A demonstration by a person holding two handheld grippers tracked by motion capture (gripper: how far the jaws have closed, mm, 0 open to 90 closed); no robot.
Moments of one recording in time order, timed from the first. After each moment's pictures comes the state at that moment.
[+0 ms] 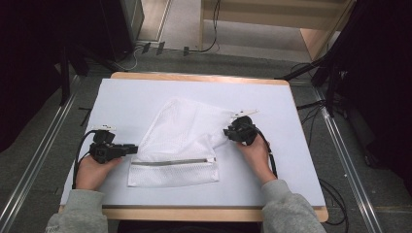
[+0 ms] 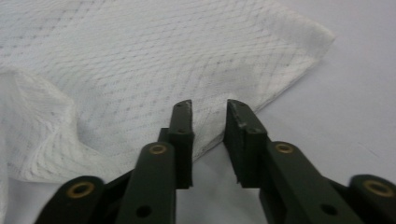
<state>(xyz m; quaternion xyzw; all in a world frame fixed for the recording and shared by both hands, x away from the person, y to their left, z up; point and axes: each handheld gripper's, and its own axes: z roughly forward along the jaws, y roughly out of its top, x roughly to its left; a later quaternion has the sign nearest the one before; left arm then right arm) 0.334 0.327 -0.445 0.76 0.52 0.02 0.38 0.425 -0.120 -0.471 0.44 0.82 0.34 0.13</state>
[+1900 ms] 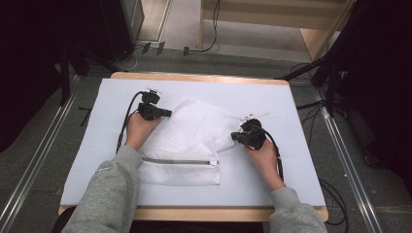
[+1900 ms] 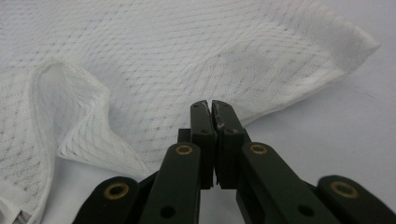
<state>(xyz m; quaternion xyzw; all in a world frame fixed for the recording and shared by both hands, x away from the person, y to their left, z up) 0.490 0.232 -0.446 0.80 0.49 0.06 0.34 0.411 -0.145 -0.466 0.45 0.82 0.35 0.07</state>
